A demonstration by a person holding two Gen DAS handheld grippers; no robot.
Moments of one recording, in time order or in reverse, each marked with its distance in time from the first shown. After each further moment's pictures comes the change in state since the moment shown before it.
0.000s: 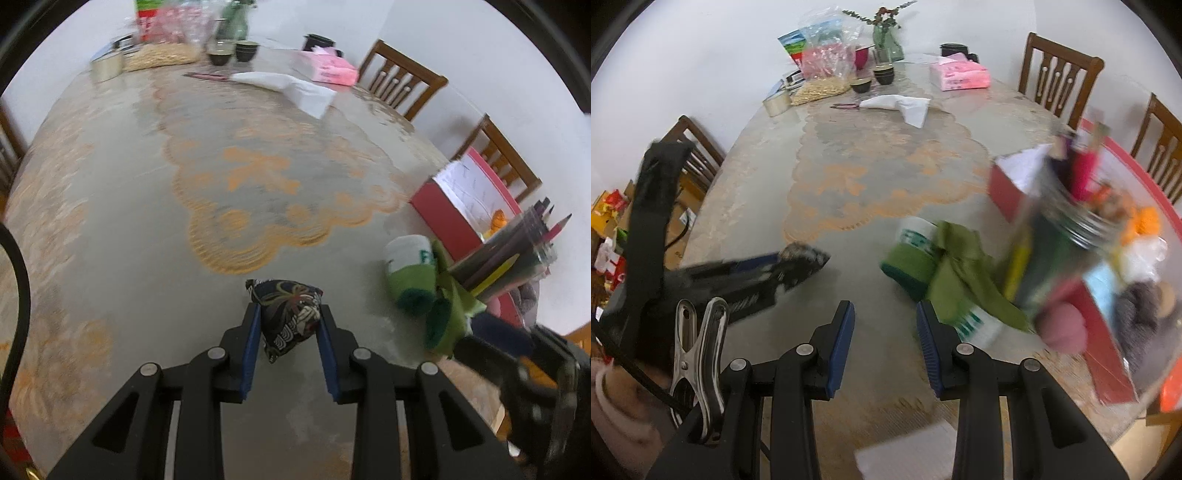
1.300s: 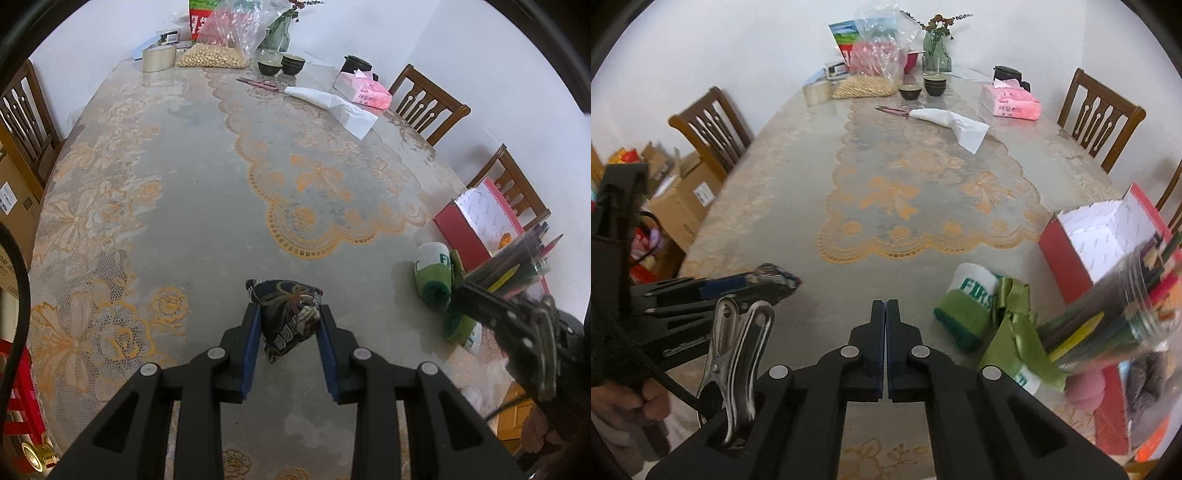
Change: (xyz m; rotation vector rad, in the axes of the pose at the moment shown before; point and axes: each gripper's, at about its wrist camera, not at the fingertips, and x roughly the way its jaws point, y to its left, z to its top) left arm -0.040 0.044 -0.022 -0.095 -0.049 0.029; right arm 0.008 0.044 0.015 -0.162 -0.019 0.031
